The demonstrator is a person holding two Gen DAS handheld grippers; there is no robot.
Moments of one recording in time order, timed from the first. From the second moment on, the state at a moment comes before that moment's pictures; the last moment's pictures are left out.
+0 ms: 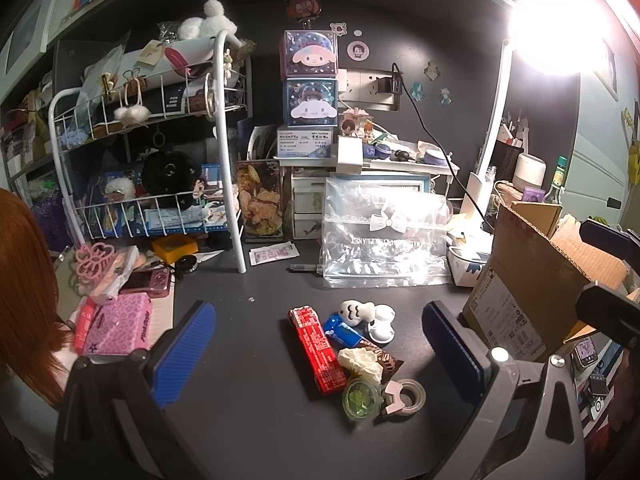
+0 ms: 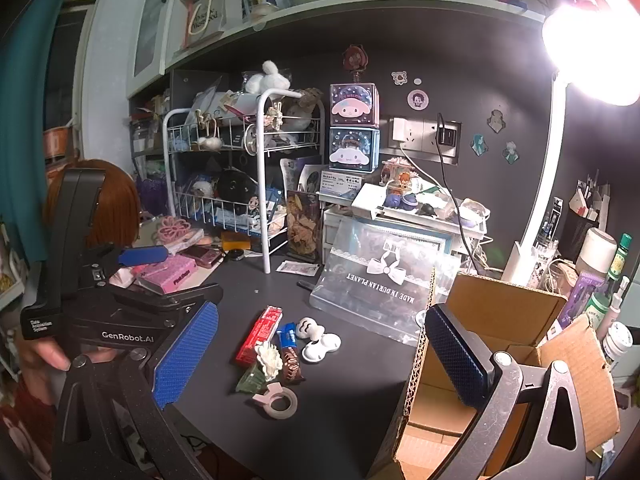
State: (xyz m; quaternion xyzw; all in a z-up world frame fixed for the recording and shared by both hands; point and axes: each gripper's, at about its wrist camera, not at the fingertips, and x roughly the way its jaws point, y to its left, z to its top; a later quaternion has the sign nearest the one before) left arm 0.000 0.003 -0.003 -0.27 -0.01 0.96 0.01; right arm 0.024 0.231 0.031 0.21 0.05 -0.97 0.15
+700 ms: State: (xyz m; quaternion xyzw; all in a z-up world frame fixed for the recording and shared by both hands) left arm -0.002 -0.003 -0.005 -0.28 -0.01 0.96 0.01; right arm 0.023 0.228 0.030 0.21 0.05 -0.96 0.15
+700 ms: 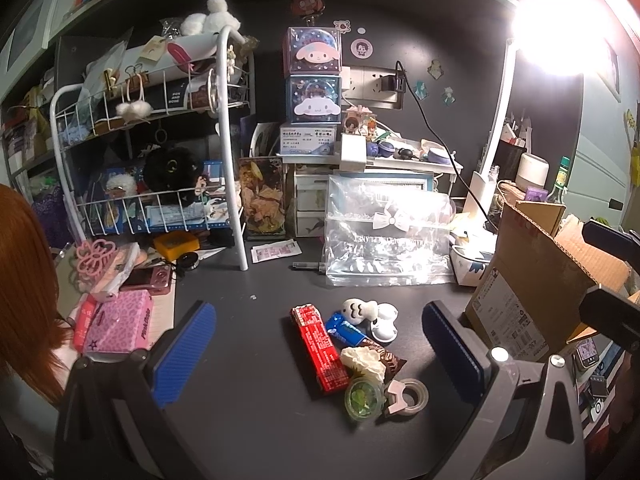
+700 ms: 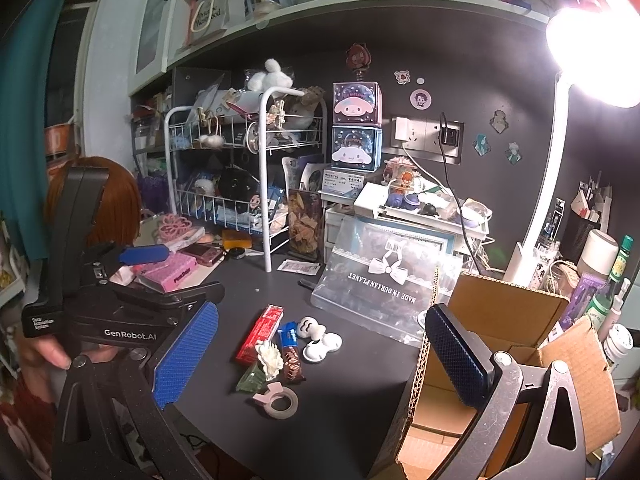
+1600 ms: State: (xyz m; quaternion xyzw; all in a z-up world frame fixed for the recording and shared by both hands) left arm -0.003 -0.004 -0.007 -0.28 -0.01 0.96 0.01; right arm 0.022 0.225 0.028 0.21 0.06 -0.96 0.15
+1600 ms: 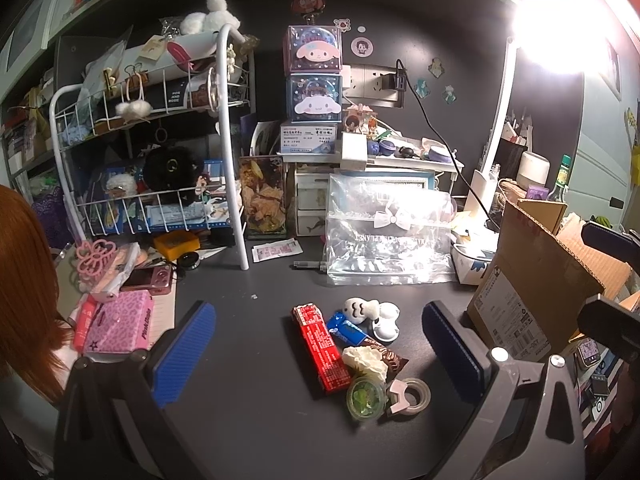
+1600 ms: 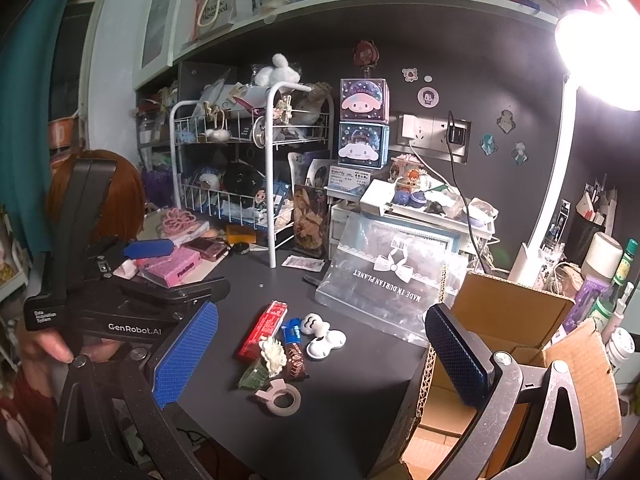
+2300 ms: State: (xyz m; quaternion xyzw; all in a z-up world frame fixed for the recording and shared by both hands) left arm -0.021 -0.024 -0.015 -0.28 -0.03 0.96 0.01; right arm 0.036 0.183 0.022 0.21 0.12 -0.95 0.18
